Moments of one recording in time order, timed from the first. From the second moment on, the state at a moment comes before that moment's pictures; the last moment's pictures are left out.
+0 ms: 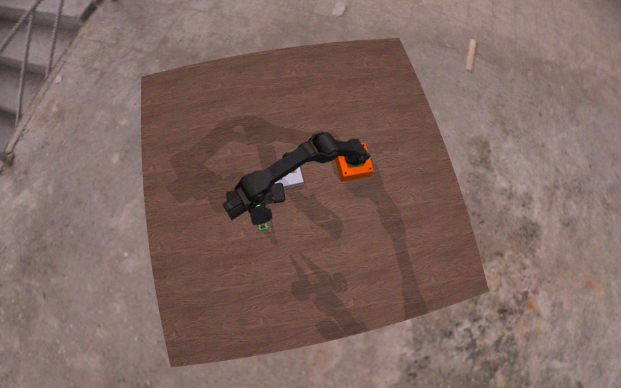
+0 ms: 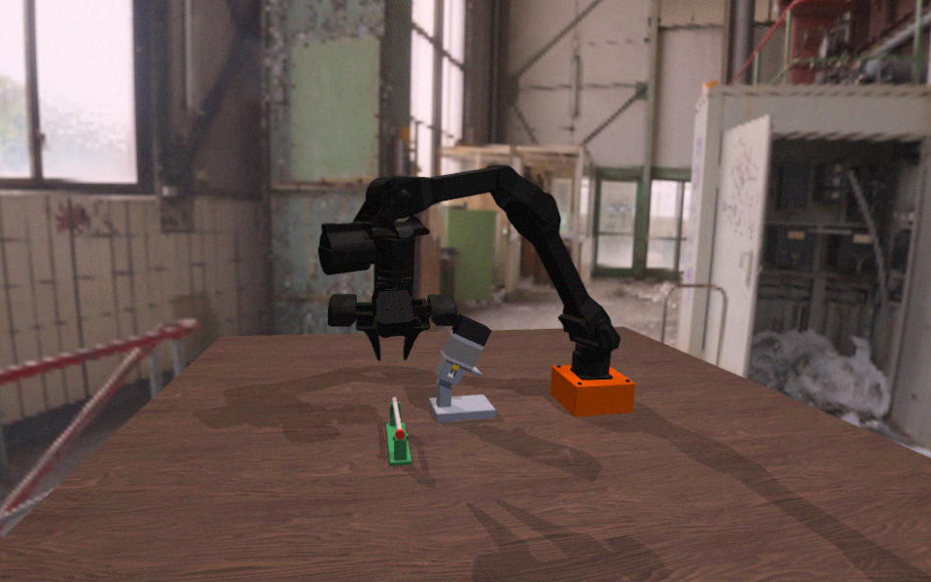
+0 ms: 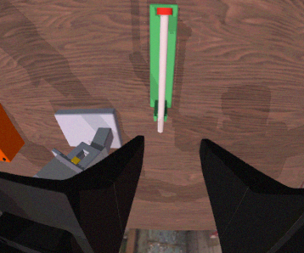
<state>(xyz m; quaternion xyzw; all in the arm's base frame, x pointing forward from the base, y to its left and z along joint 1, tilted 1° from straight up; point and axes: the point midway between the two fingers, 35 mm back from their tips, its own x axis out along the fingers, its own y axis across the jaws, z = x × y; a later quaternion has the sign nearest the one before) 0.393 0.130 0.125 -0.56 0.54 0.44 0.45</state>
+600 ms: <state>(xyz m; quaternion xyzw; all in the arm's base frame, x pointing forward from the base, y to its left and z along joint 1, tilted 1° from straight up) 0.392 0.133 0.057 -0.57 0.54 0.44 0.44</state>
